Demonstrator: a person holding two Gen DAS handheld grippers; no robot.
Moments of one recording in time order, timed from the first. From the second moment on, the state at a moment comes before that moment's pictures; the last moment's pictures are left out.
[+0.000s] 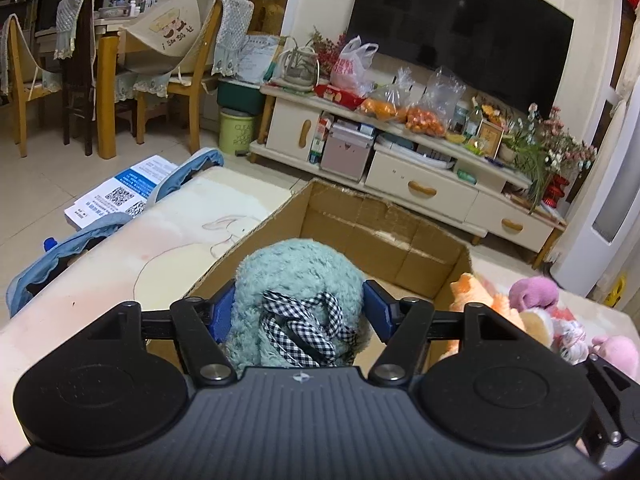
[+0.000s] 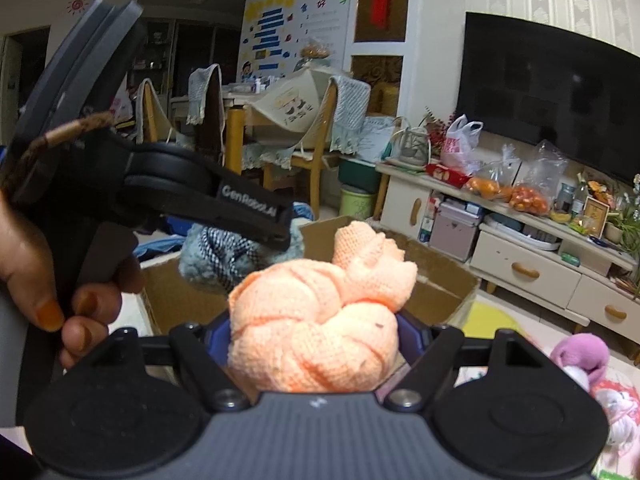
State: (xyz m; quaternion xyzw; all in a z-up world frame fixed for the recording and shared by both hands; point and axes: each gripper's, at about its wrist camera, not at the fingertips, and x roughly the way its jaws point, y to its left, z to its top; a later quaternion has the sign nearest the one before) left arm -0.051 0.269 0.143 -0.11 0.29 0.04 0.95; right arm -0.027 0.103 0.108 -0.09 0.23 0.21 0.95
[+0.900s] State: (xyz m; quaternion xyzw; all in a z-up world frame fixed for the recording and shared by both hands) left arm -0.056 0.250 0.126 0.01 0.24 0.08 0.97; right arm -0.100 0.050 0.099 -0.06 0.24 0.12 0.96
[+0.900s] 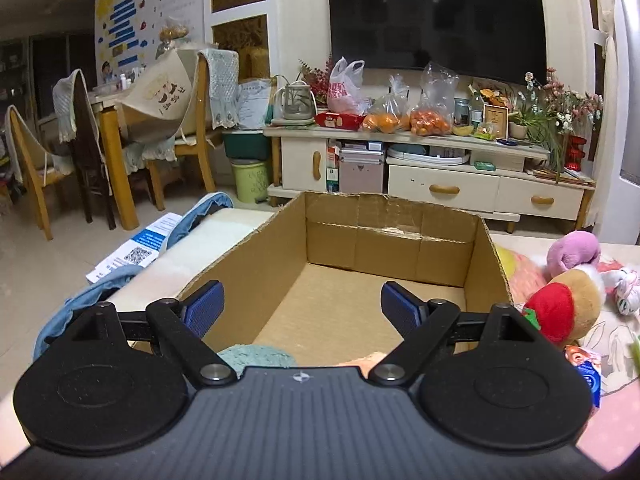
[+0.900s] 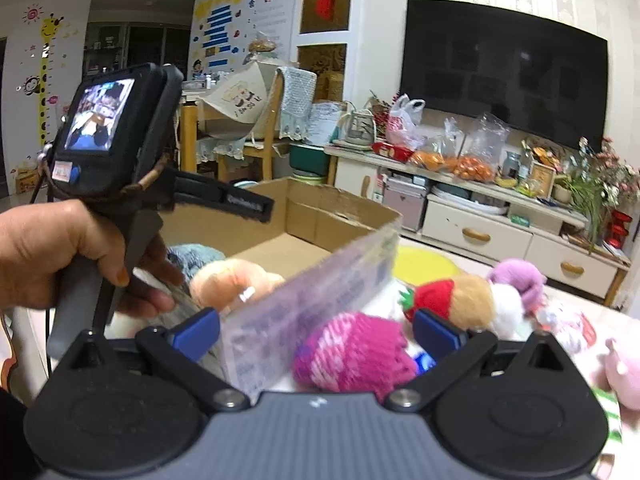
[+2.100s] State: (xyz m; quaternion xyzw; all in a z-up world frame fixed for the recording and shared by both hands) left arm -0.076 0.213 0.143 0.04 0.24 -0.08 0.97; right arm -0.120 -0.087 0.062 0.03 0.26 -0.04 0.96
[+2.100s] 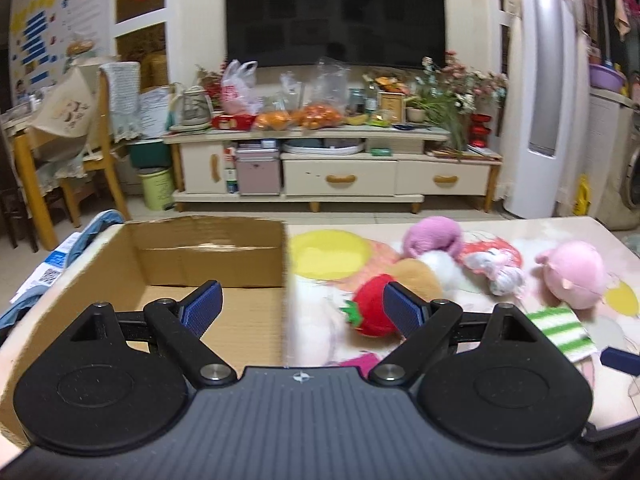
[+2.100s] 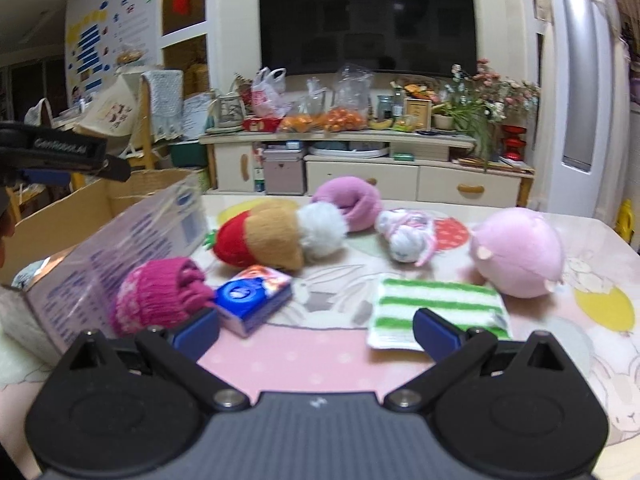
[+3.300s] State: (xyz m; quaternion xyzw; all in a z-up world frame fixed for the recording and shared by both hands) left arm -0.036 0.146 0.080 0.11 0.35 -0.19 0.91; right arm -0.098 -0.201 0.020 0.28 0.32 -0.04 0.90
